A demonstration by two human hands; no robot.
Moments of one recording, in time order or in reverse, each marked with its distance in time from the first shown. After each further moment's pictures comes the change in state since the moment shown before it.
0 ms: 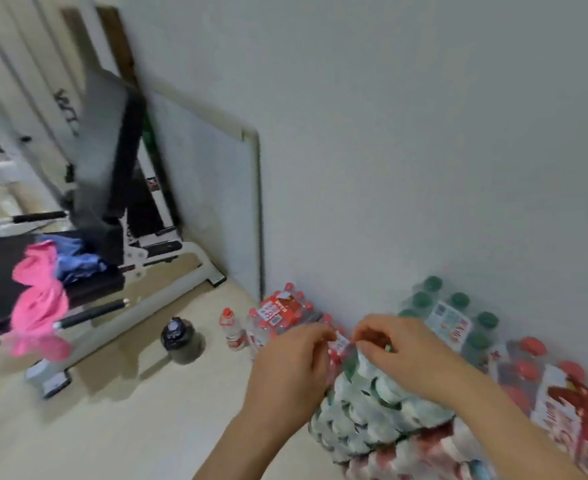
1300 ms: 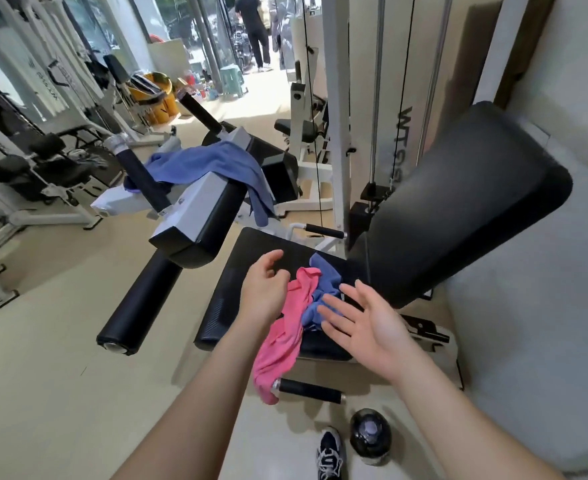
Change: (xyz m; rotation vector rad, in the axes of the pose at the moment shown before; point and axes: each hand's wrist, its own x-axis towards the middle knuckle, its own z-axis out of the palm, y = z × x) left_hand 0.212 -0.466 -0.376 -0.270 0.995 -0.962; right_hand 0.555 -0.411 0.242 1.347 -0.973 0.338
